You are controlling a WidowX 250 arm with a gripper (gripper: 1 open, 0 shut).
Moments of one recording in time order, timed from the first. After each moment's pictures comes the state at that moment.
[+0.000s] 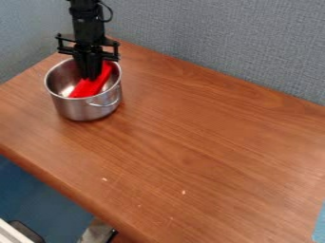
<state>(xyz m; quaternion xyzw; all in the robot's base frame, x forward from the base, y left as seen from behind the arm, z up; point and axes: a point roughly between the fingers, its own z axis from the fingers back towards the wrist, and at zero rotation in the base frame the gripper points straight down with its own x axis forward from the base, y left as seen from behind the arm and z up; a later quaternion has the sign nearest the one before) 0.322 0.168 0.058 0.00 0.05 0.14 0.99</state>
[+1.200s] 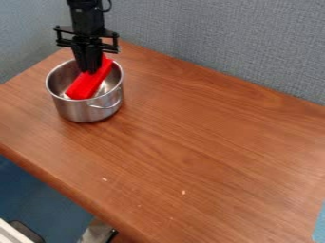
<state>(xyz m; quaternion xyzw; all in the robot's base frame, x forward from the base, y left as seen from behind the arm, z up) 0.319 0.164 0.073 -0.01 0.05 0.13 0.99</state>
